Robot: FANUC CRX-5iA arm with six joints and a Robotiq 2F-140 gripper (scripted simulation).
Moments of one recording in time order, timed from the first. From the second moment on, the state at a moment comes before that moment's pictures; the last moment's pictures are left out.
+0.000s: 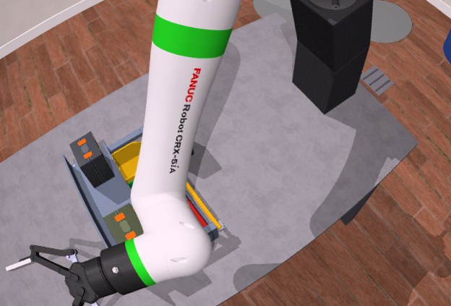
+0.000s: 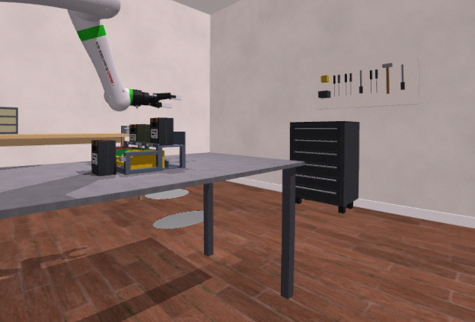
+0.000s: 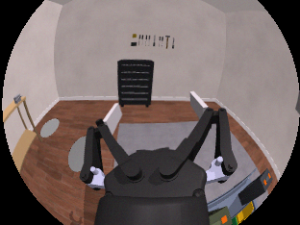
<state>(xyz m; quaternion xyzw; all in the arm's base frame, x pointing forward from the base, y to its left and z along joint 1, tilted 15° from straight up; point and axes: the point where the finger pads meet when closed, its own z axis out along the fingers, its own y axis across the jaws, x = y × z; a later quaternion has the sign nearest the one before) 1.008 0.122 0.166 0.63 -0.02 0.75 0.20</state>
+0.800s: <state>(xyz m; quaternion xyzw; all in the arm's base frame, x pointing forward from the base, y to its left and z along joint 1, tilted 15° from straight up) 0.959 0.128 0.153 0.63 -0.02 0.75 0.20</state>
